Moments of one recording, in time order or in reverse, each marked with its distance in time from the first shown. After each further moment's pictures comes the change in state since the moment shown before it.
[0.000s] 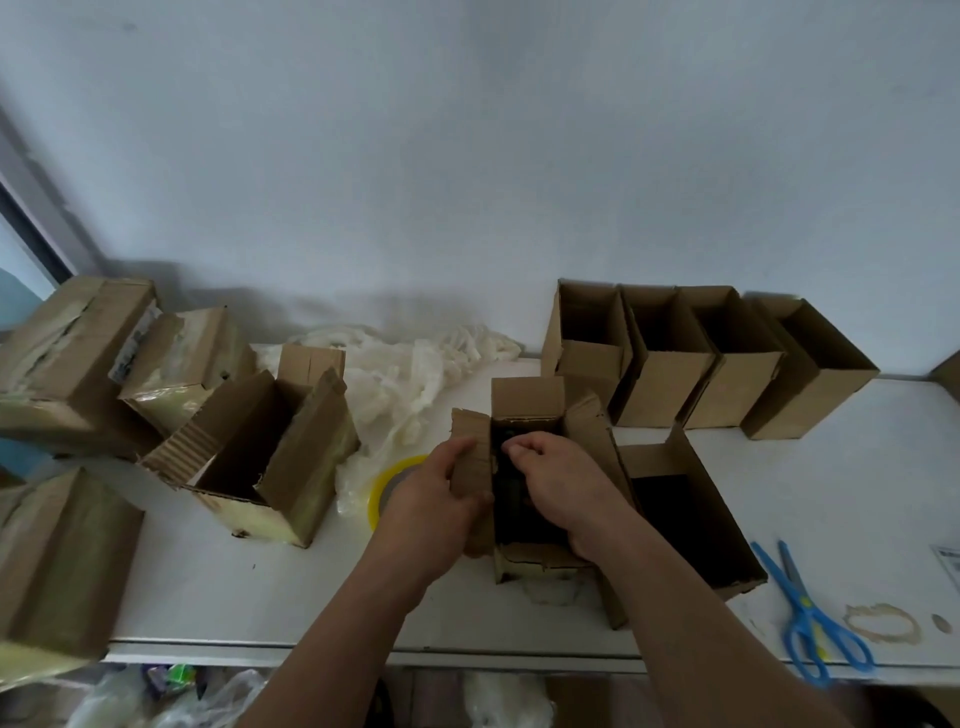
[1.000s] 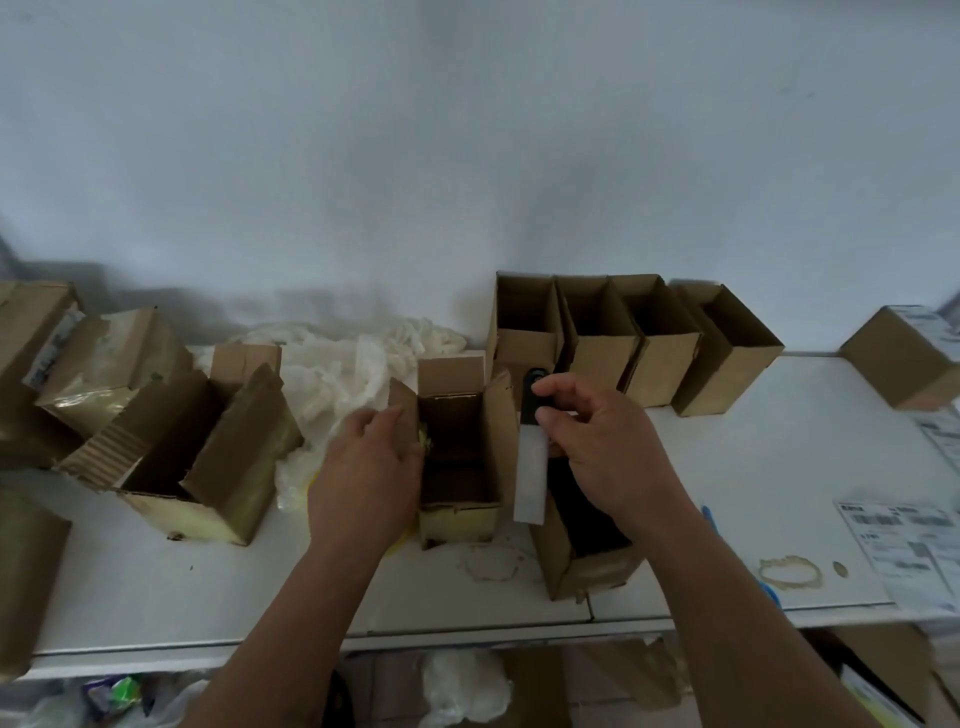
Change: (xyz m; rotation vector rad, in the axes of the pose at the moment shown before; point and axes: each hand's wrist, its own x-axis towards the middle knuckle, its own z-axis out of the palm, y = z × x) left_hand -0.001 0.021 0.011 0.582 0.280 0.136; right_hand -0.056 0.004 -0.082 -0.079 0.263 -0.361
